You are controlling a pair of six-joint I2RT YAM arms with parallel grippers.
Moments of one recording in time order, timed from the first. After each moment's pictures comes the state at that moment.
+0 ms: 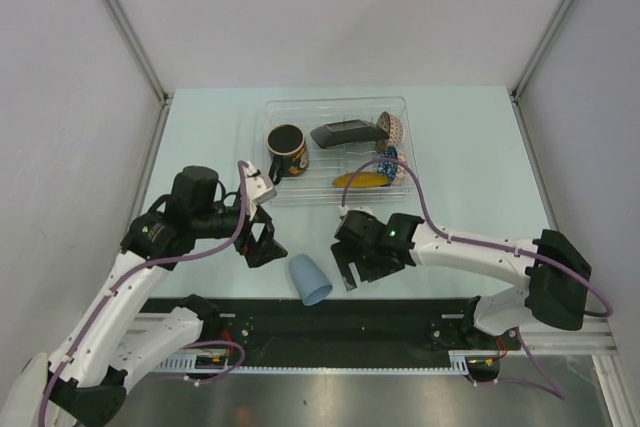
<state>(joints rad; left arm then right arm) -0.47 0.82 0.99 -0.88 0.65 0.22 1.10 1.42 1.00 -0.85 0.08 0.72</state>
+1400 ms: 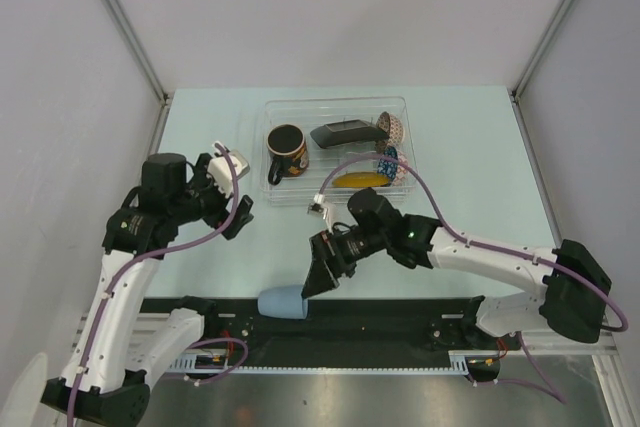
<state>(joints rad) -0.21 0.84 1.10 -0.95 0.39 0.47 1.02 1.30 0.89 -0.13 -0.69 0.67</state>
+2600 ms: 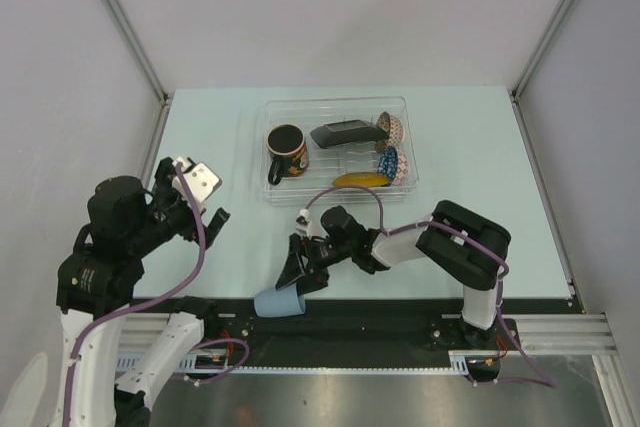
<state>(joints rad) -0.21 0.68 1.29 -1.07 0.29 0.52 1.03 1.87 0.80 0.57 -0.77 1.22</state>
